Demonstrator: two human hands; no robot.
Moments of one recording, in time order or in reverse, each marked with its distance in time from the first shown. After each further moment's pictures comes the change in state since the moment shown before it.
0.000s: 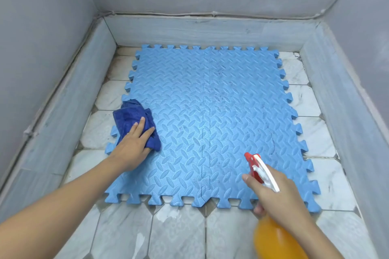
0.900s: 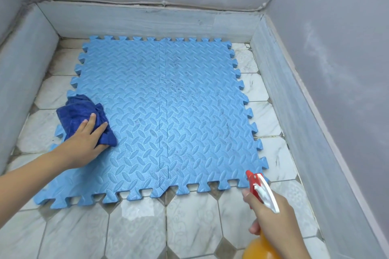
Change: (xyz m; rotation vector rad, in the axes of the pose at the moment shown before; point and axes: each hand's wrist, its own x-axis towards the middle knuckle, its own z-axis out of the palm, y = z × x) left_hand 0.010 -0.001 0.003 0.048 -0.081 0.001; right_hand -0.060 0.077 -0.035 0.215 0.232 0.291
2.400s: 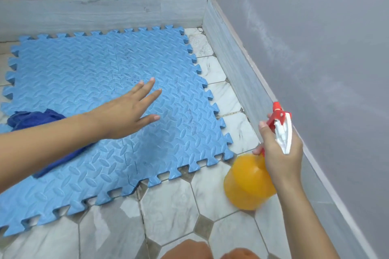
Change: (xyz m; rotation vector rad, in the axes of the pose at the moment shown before) left_hand -0.017 0.216 -0.083 0.144 0.041 0.674; right_hand 0.033 -0.003 -0.059 0.390 0.520 -0.359
